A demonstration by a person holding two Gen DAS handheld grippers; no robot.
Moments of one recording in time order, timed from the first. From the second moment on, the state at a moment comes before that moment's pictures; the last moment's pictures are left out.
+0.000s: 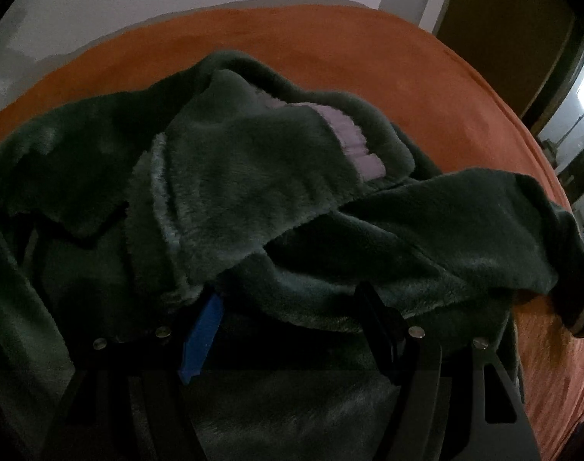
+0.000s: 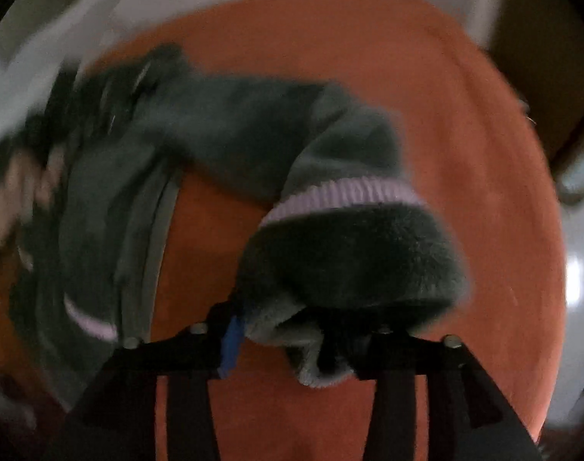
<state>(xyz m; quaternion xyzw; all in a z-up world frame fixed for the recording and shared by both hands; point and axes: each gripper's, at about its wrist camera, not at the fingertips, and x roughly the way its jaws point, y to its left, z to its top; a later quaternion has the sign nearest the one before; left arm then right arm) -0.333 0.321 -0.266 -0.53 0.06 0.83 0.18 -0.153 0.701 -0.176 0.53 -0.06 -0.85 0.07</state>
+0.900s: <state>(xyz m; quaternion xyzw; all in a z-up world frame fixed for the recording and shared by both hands) -0.394 0.354 -0.264 -0.54 0.07 0.82 0.19 -0.246 0.875 -0.120 0.43 -0.22 -0.87 -0.12</state>
